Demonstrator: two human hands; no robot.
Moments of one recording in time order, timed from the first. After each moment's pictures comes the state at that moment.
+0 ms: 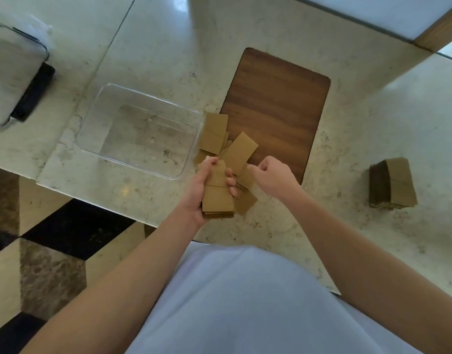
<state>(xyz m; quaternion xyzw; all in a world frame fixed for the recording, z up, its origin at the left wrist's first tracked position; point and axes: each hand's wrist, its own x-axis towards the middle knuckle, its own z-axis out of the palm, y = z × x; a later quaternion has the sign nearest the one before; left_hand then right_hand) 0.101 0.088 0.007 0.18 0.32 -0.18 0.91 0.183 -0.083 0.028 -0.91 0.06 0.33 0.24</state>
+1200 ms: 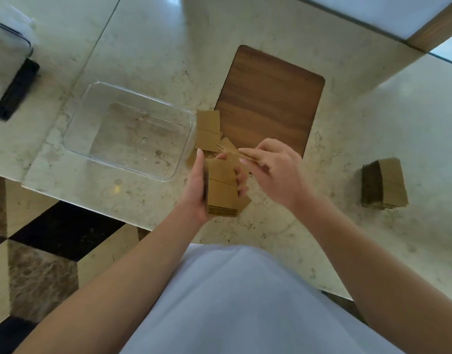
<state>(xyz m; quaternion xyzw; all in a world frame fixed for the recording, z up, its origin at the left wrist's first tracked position) 0.117 0.076 0.004 0.16 0.30 -0.23 0.91 0.183 -0.097 0.065 -0.91 -0.31 -0.01 0.29</state>
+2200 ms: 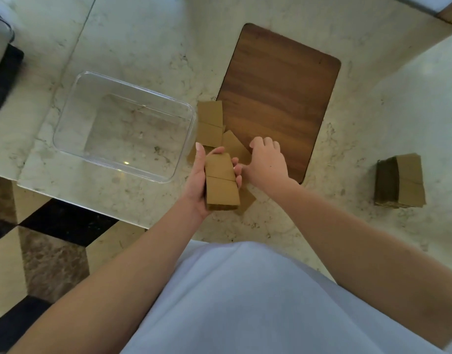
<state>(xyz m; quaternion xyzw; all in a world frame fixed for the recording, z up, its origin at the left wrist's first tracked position) 0.133 0.080 -0.018 0.14 0.35 -0.19 0.91 0.212 -0.063 -0.016 -0.96 -0.06 0.24 0.13</state>
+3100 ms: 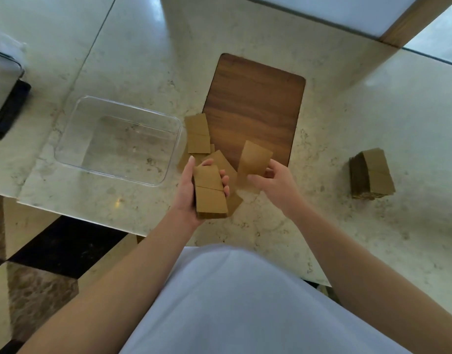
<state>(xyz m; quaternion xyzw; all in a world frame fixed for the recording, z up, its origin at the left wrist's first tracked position) 0.110 0.074 0.001 0.17 0.34 -0.20 0.91 0.158 -0.127 0.033 -0.79 0.09 0.26 0.55</state>
